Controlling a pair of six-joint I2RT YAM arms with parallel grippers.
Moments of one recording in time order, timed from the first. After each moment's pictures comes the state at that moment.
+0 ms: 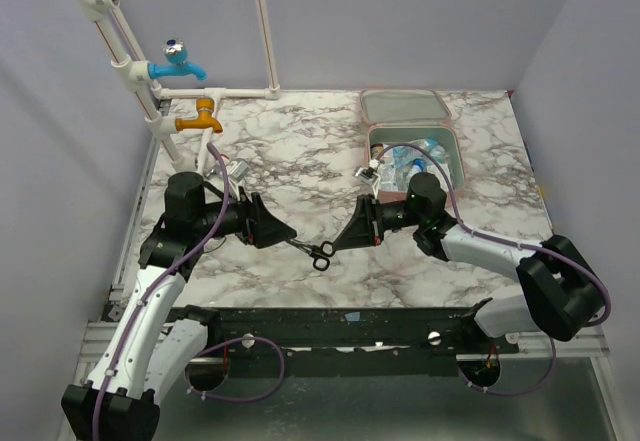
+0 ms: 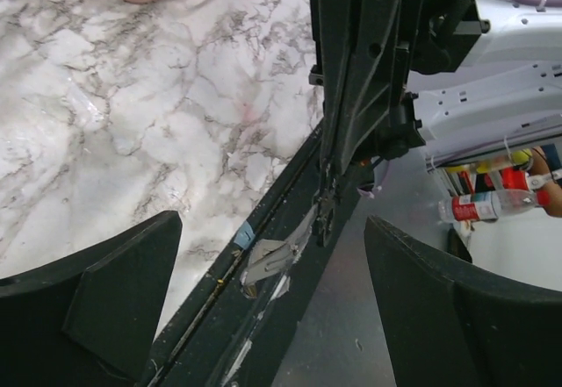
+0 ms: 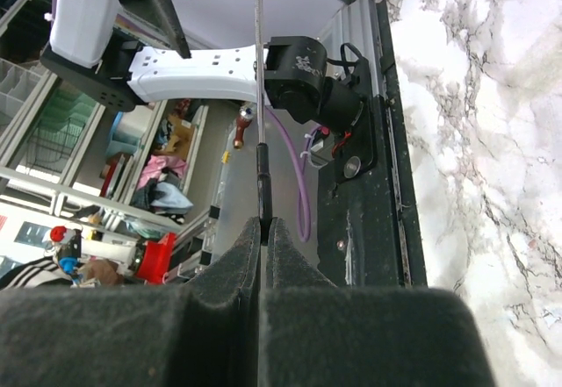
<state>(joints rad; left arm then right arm) -0.20 0.77 0.75 -0.42 0.93 -0.44 0.63 1.38 0.60 0.75 -1.12 0.90</state>
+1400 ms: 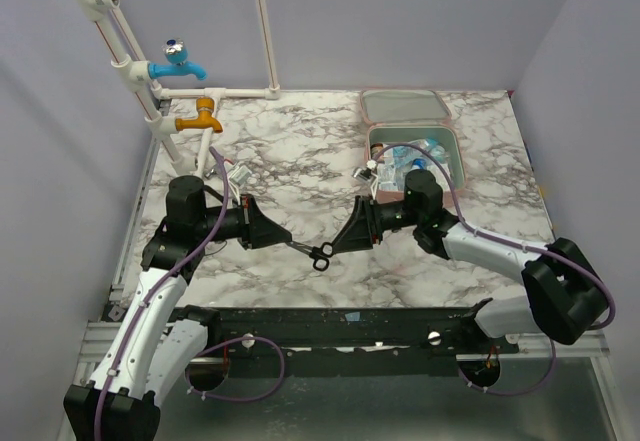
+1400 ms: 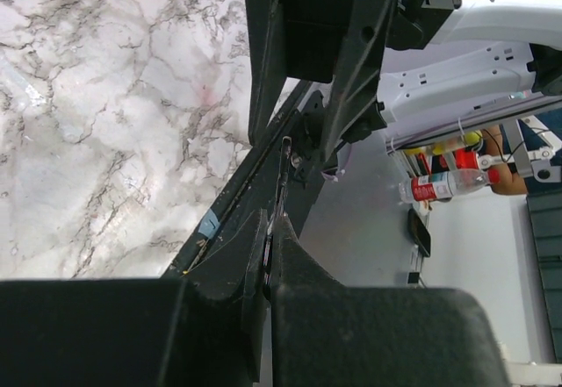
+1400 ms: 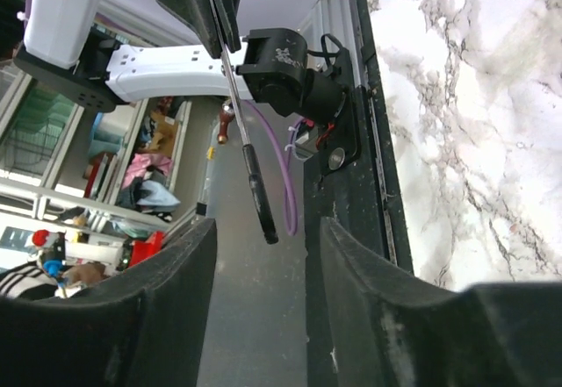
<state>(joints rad) -0.20 0.75 0.69 -0.35 1.07 -0.53 0.64 1.36 0.64 0.58 -1.10 0.80</state>
